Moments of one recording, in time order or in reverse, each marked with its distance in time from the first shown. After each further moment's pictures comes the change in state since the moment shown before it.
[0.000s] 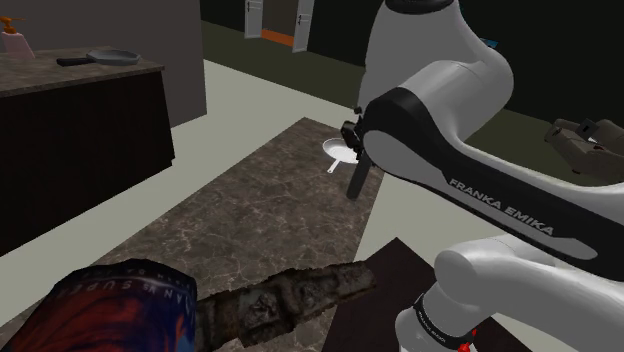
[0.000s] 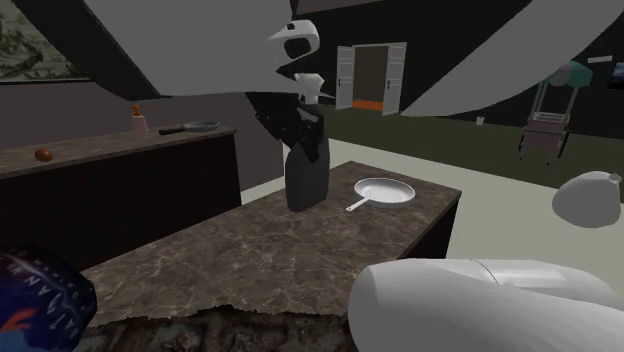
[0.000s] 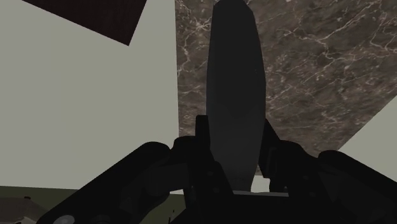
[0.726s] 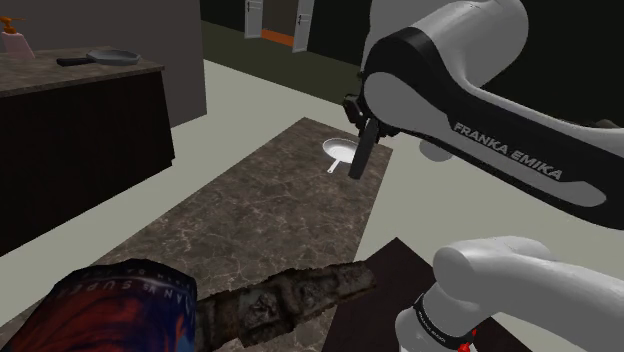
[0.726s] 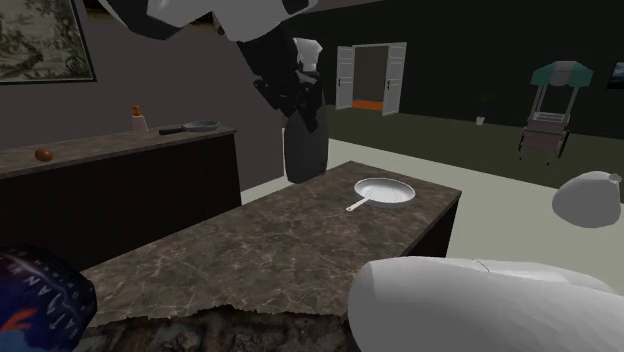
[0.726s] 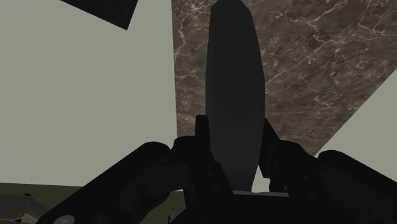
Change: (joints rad) arm -0.064 0.081 -0.032 0.157 -0.045 -0.061 -0.036
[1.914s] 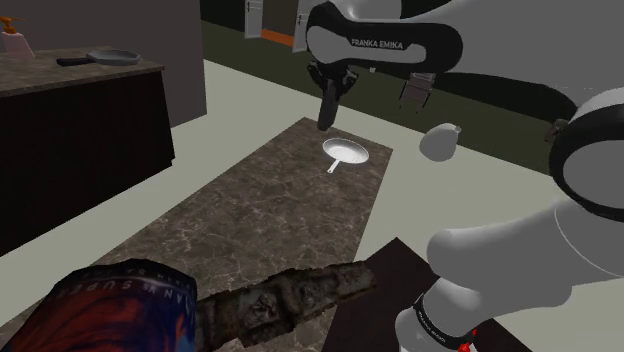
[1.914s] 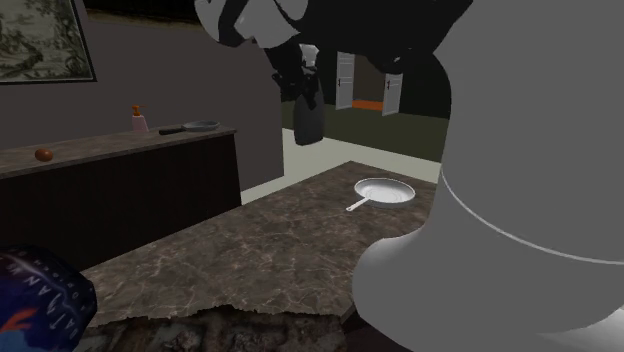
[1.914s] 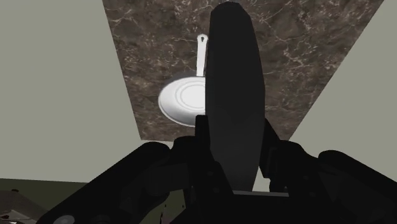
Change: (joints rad) arm -0.433 0.639 0.273 0.415 -0.255 0.223 0.072
